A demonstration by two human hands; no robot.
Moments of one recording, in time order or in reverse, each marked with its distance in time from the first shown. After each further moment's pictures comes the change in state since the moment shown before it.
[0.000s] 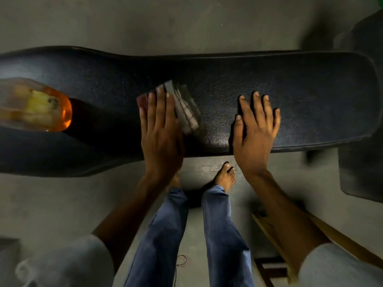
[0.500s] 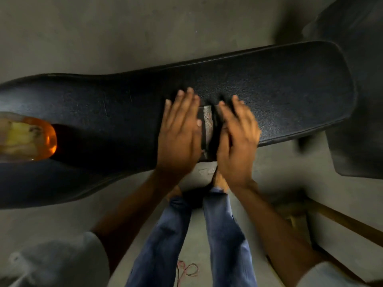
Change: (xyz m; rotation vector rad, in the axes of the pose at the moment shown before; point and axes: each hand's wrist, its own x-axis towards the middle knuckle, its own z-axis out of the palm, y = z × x) left_hand 0.021 0.052 0.001 -0.288 -0.045 0.315; right_hand -0.022 -0.030 -0.024 0.275 0.106 0.063
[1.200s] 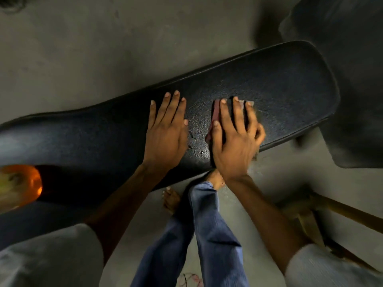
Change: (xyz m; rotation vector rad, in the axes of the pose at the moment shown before) left_hand 0.064 -0.019 0.023 0.212 -0.227 0.094; right_hand 0.035 0.038 0.004 -0.446 0.025 0.217
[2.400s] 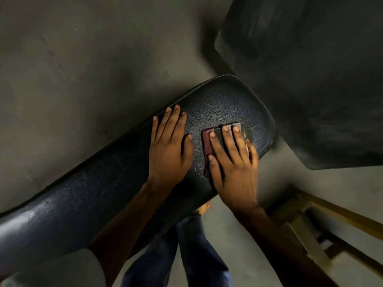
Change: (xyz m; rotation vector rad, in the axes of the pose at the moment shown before) left_hand 0.138 0.123 0.068 -0.167 0.011 0.180; right_hand 0.067 0.137 -0.031 0.039 -0.053 -0.011
